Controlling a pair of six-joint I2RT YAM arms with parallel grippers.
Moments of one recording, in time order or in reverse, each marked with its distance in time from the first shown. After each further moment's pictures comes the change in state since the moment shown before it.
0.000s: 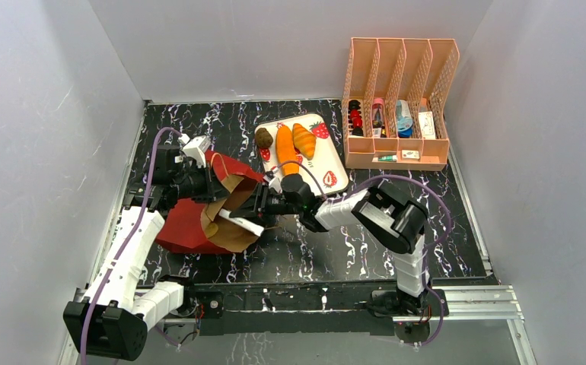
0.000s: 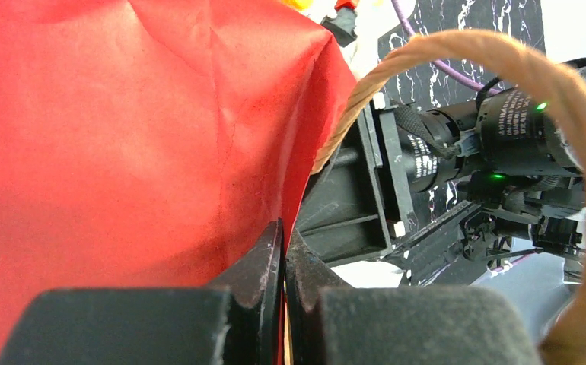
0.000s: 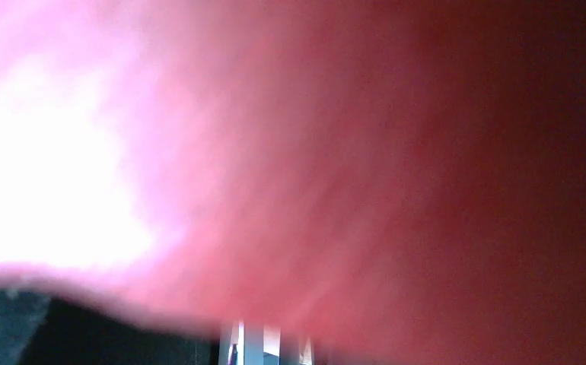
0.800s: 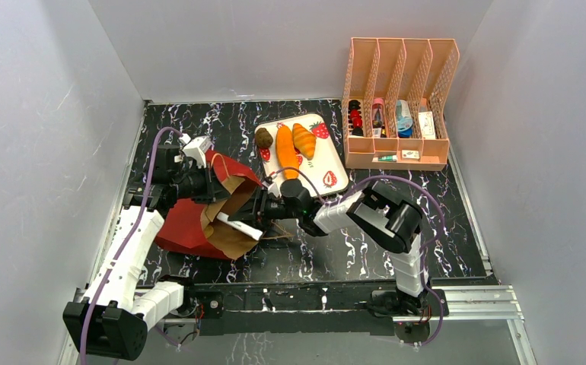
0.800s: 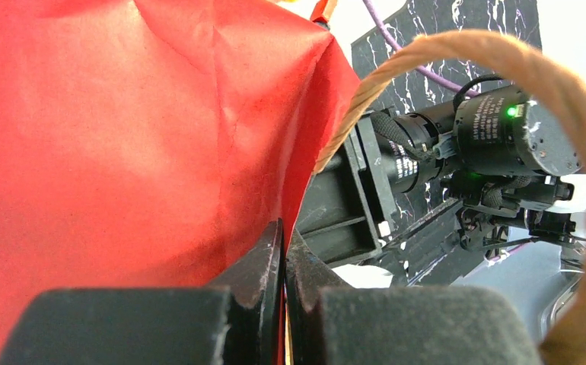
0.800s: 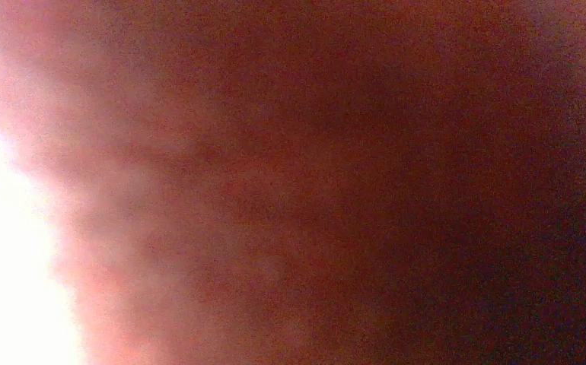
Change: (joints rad) left arm 0.000 0.002 0.015 -0.030 0.023 0.017; right arm 0.024 0.050 -0.026 0.132 -0.009 0.135
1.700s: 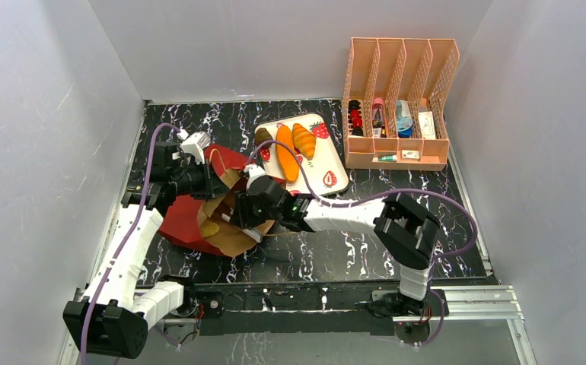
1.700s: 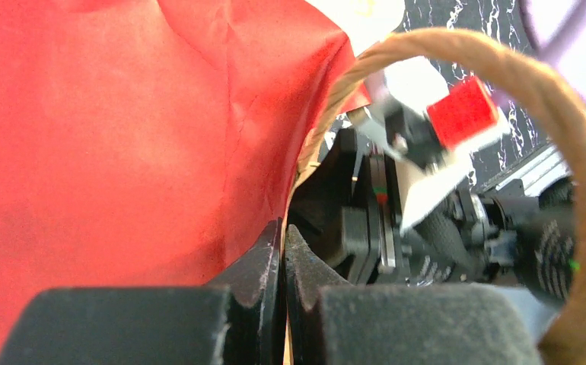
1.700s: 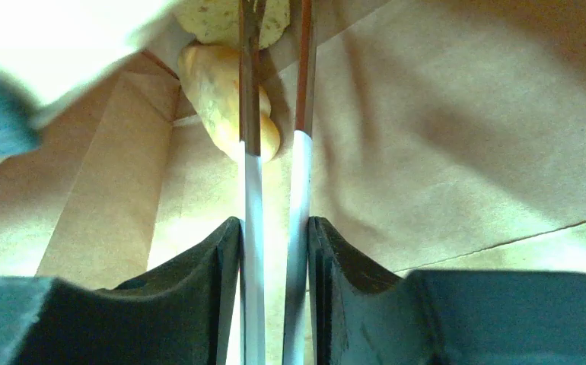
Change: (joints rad) left arm 0.008 0.010 0.021 0.021 0.000 0.000; right arm 0.142 -0.159 0.278 -0.829 0.492 -0.987
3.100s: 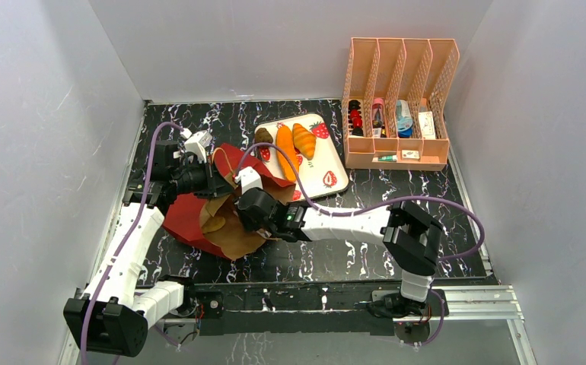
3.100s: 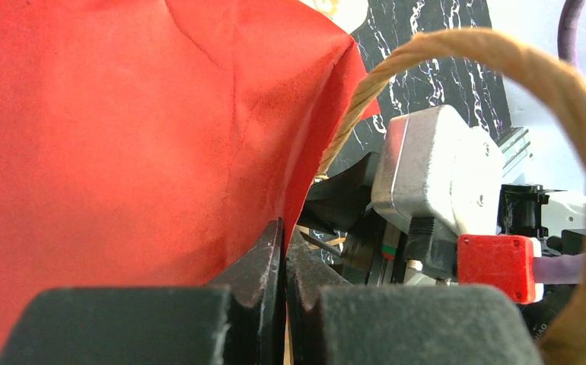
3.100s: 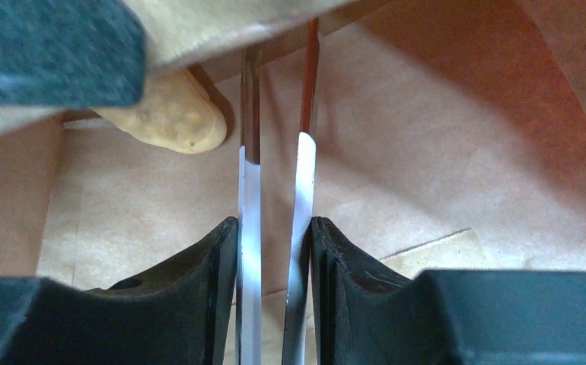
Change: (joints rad) left arm -0.002 0.011 0.000 0.030 0.078 -0.019; right arm 0.120 -0.051 0.047 -0.193 0.414 -0.247
